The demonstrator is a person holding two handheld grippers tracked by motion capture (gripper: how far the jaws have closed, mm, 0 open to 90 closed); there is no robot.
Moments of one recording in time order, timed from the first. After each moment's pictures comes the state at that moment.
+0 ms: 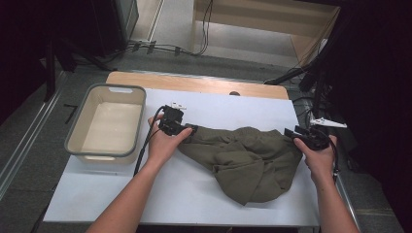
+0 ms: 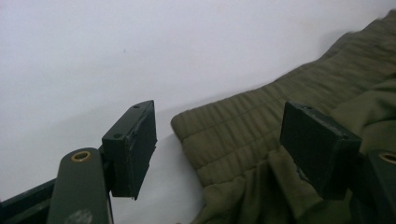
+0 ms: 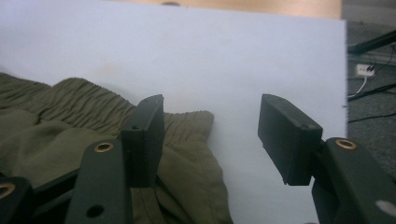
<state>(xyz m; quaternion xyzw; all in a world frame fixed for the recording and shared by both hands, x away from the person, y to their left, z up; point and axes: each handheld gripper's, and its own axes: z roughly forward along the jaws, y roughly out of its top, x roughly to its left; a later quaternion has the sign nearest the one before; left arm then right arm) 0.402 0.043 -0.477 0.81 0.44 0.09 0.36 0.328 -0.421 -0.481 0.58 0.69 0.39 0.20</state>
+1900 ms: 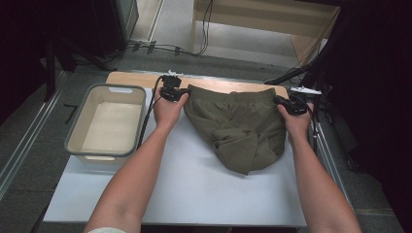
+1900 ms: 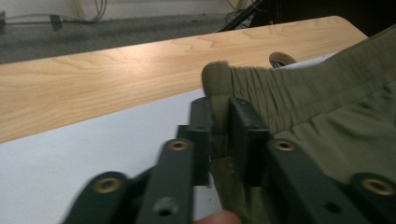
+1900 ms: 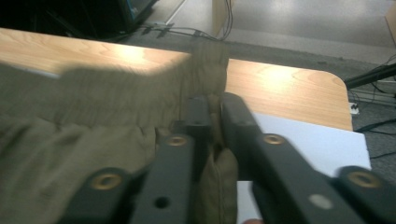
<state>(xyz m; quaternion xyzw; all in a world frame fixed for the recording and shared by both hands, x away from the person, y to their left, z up) 0.505 0.041 -0.457 0.76 0.46 0.15 0.43 0.450 -0.396 -0.475 0.58 0.66 0.40 0.26</state>
